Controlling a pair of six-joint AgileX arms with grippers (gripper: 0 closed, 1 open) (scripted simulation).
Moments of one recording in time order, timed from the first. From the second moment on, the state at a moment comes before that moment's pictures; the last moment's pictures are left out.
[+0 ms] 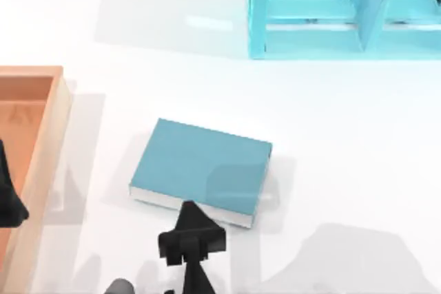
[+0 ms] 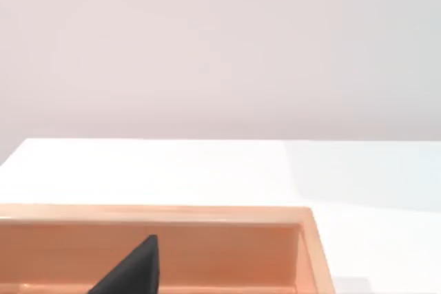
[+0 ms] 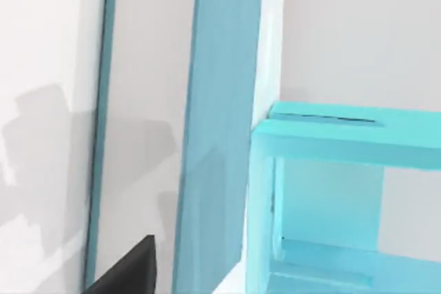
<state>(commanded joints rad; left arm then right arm) 0.00 0.00 0.00 0.00 0.00 0.00 1.48 1.96 0.97 0.03 1.24 -0.61</state>
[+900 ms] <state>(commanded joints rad) 0.00 0.00 0.00 0.00 0.00 0.00 1.13 1.48 0.60 0.02 0.85 -0.47</state>
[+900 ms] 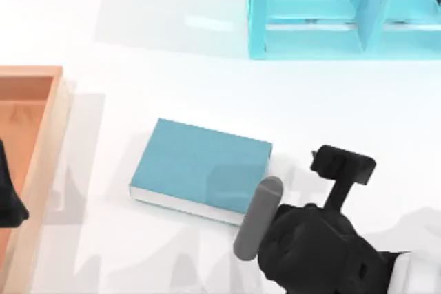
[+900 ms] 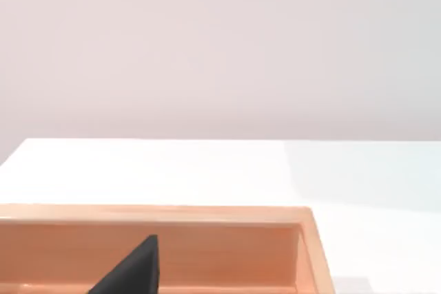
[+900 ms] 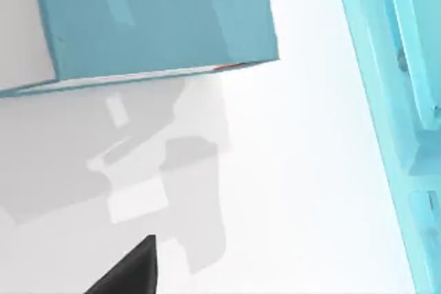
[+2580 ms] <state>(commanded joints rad) 0.02 0.15 0.15 -0.12 0.00 0.02 0.00 0.00 0.00 0.00 0.00 0.00</state>
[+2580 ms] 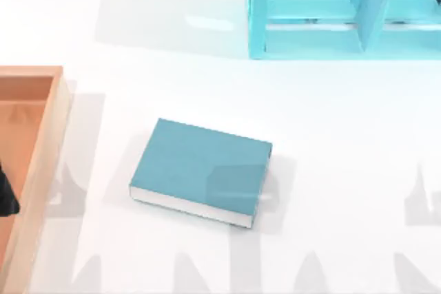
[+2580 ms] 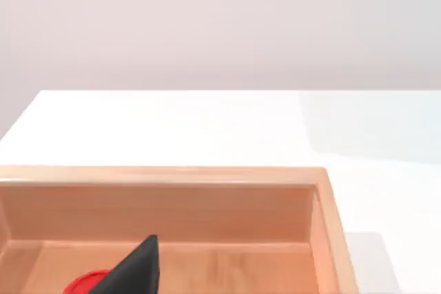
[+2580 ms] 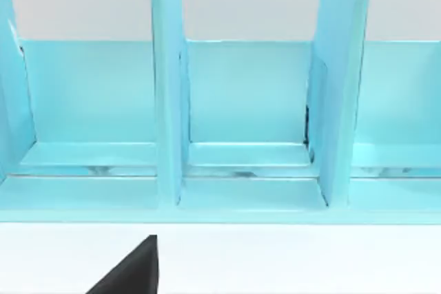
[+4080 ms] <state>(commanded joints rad) 0.26 1.86 1.65 -1.35 0.00 0.29 0.00 0.00 0.00 0.00 0.00 0.00</state>
